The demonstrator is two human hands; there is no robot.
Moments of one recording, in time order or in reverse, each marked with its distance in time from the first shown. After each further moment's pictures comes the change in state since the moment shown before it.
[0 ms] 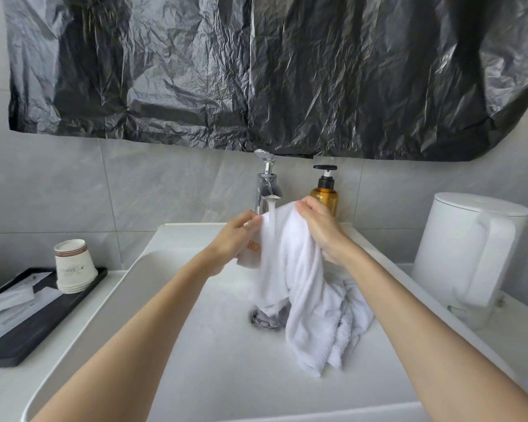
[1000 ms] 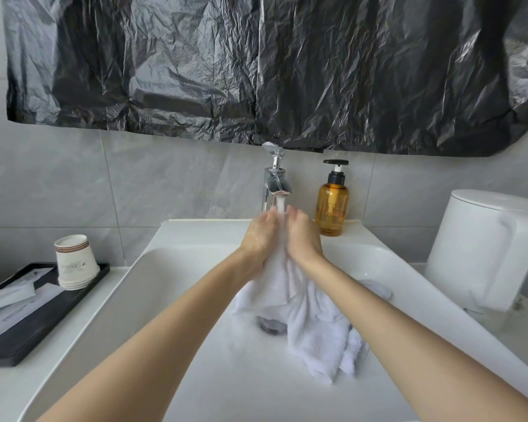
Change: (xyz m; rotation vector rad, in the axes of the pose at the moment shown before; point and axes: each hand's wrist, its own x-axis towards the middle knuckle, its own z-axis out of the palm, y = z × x) left_hand 0.012 0.005 0.038 -0.277 0.150 -0.078; right_hand 0.000 0.009 0.056 -0.346 0.147 0.020
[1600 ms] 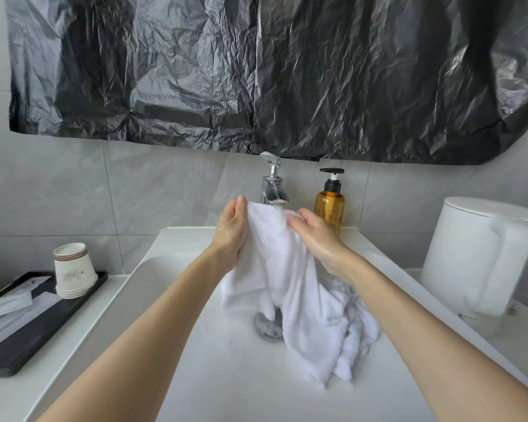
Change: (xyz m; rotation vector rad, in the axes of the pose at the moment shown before) left_hand 0.018 0.005 -0.032 -0.115 0.150 0.114; right_hand 0.004 0.009 -0.045 0.273 -0.293 -0.030
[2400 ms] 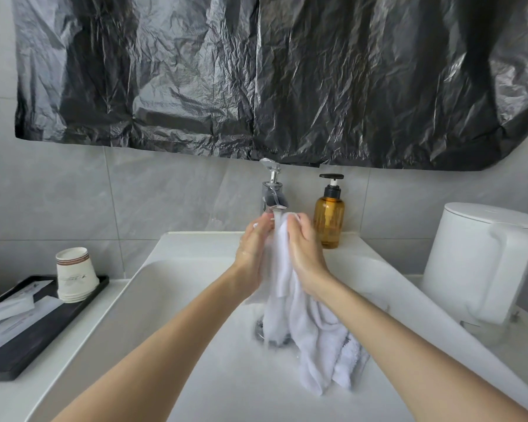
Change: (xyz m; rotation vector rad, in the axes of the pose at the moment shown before) left_hand -0.012 -0.025 0.028 -0.318 -0.170 -0.196; right_hand -0.005 -0.001 0.040 0.160 0.344 -0.030
